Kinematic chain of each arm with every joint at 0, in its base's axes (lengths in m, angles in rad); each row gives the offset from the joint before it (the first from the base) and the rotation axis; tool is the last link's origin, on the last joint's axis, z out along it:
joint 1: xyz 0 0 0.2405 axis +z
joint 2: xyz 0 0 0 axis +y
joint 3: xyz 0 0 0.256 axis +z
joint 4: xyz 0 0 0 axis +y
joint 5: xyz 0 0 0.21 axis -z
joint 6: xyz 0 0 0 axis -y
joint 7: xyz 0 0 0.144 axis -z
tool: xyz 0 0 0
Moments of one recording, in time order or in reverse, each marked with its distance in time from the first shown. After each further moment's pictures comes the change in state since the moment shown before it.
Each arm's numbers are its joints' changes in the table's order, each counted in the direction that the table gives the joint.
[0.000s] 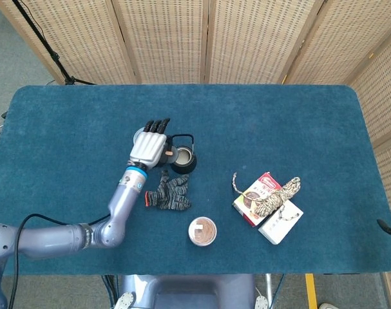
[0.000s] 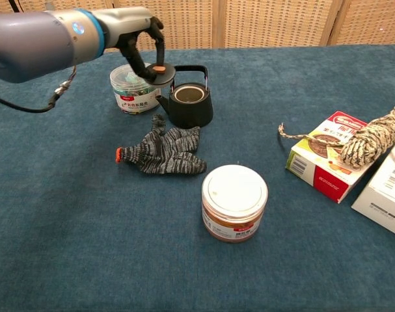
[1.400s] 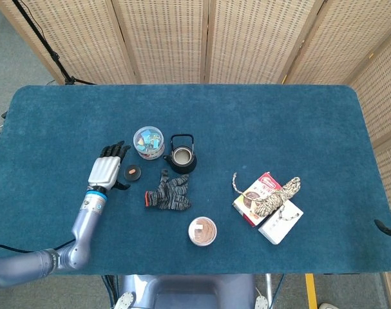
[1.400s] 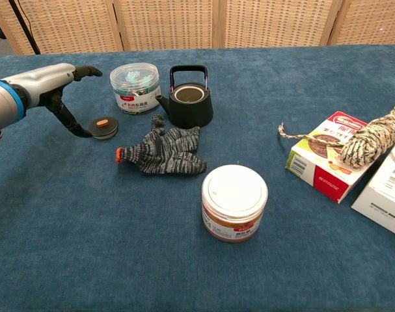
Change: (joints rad) left arm 0.325 0.006 0.099 0.027 -0.224 -0.043 0.239; right arm 0.001 0.003 -0.003 -0.015 0.007 -0.008 0.002
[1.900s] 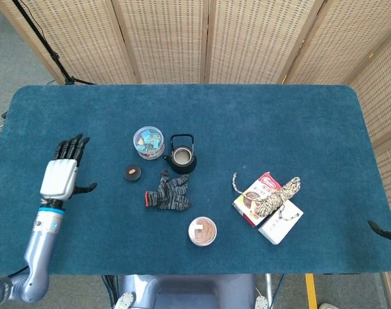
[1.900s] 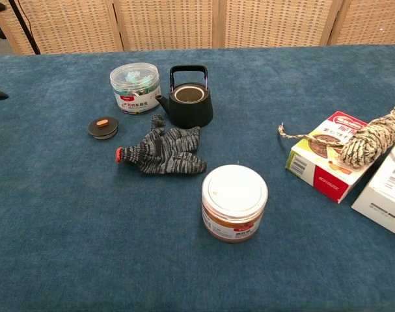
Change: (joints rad) left arm 0.260 0.256 0.094 -0.244 -0.363 -0.335 0.150; right arm -0.005 0.001 -0.020 -0.017 0.070 -0.040 -0.005
